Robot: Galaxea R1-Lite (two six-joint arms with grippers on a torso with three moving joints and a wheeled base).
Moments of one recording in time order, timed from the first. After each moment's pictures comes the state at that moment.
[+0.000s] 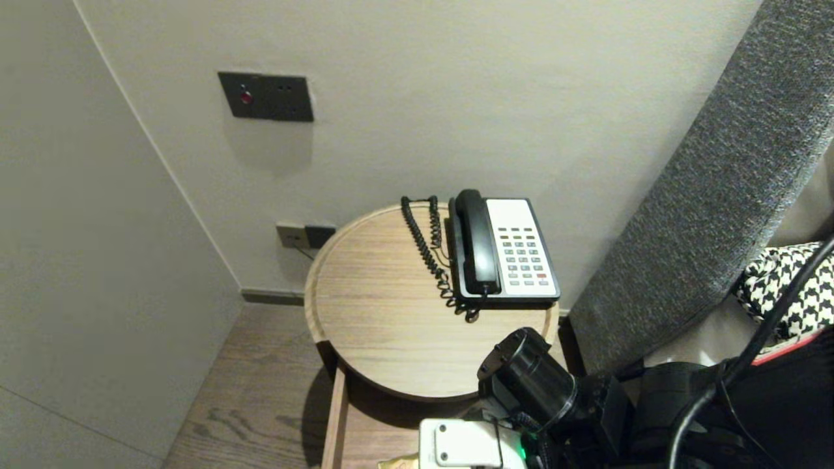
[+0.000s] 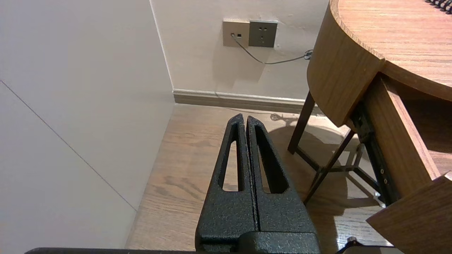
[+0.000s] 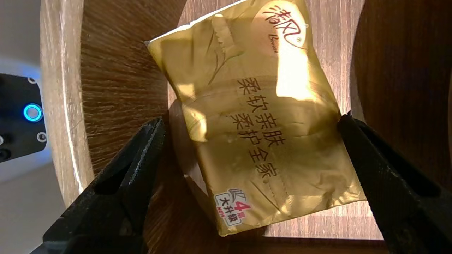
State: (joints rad) left arm 0.01 0.00 0.00 -0.01 0.00 0.02; right arm 0.89 1.83 -0.85 -0.05 0.27 -0.59
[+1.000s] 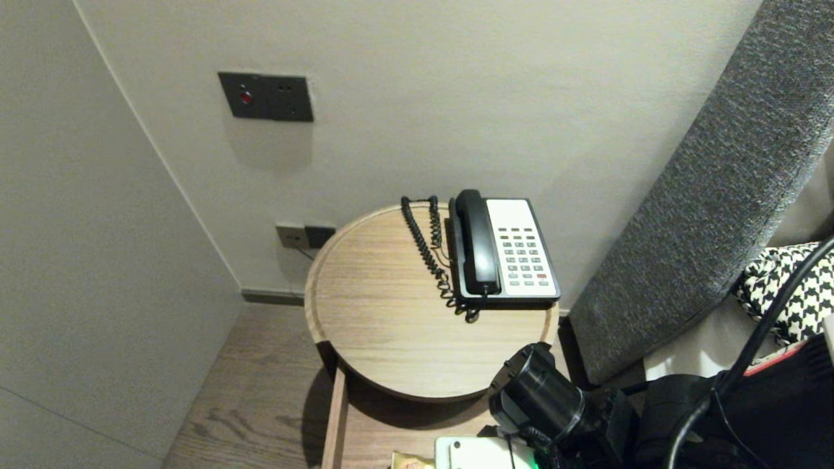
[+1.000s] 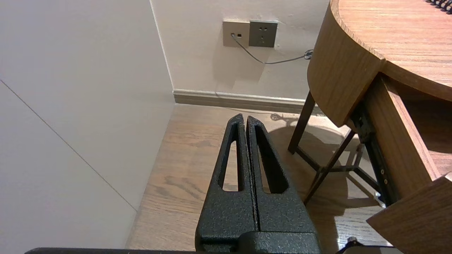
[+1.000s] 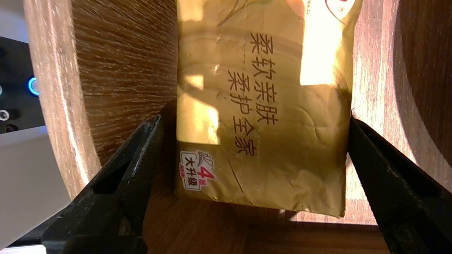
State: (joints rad) left arm 0.01 0.00 0.00 -0.01 0.00 0.02; right arm 0.88 1.84 -0.78 -0.05 0.29 -0.59
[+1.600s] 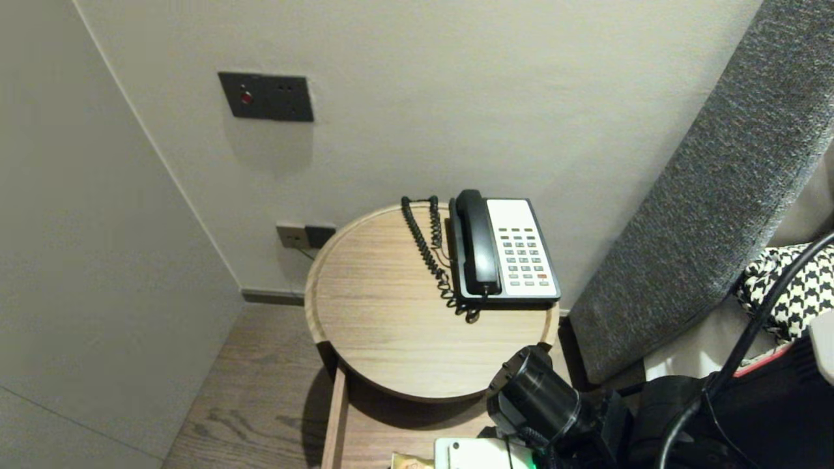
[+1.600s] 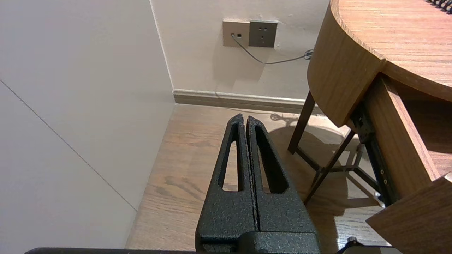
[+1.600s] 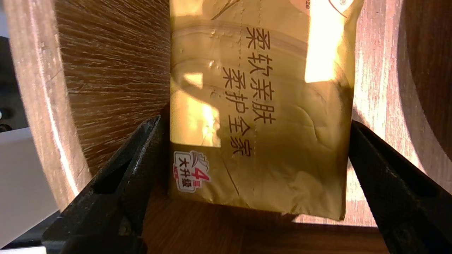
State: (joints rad) left arm 0.01 0.00 0.00 -0.01 0.00 0.02; right arm 0.88 1.86 -0.77 -0.05 0.29 -0.59
